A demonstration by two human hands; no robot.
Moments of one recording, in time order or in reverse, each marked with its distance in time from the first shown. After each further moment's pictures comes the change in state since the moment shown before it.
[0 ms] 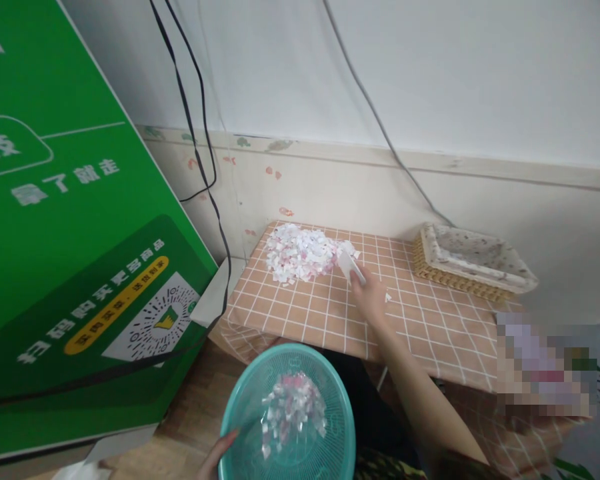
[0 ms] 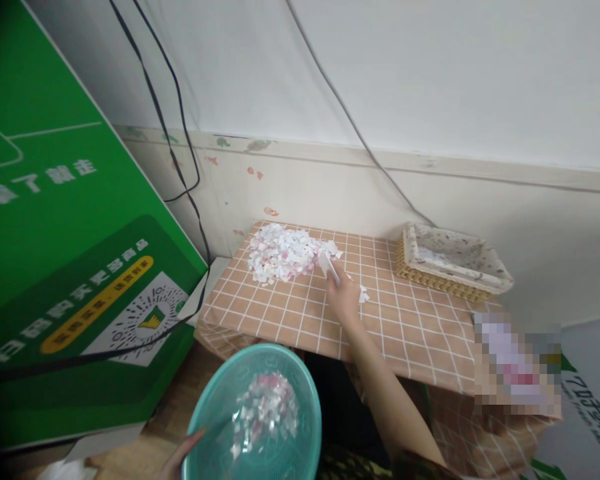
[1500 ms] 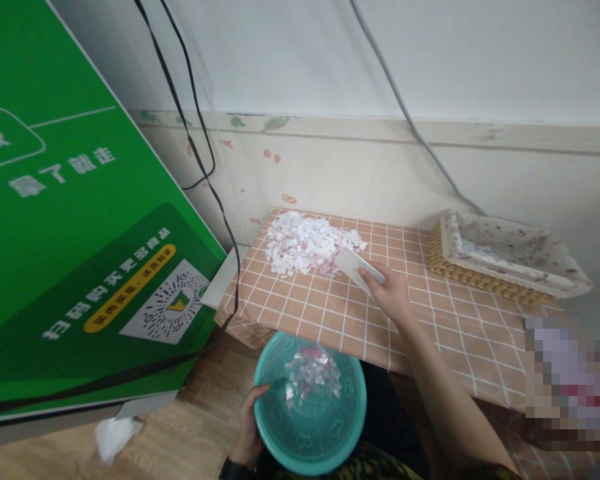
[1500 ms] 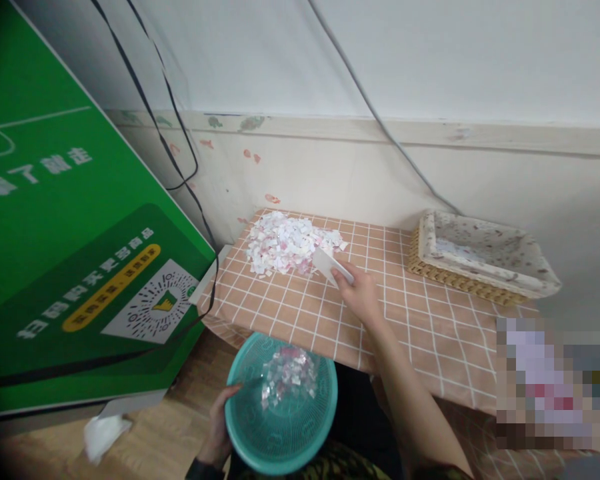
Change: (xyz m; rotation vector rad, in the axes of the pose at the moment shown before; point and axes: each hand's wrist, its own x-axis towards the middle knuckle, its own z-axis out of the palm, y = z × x) left_hand 0.043 -0.043 0.060 0.022 -0.109 0.179; right_hand 0.016 0.025 -0.031 0.332 -0.179 -0.103
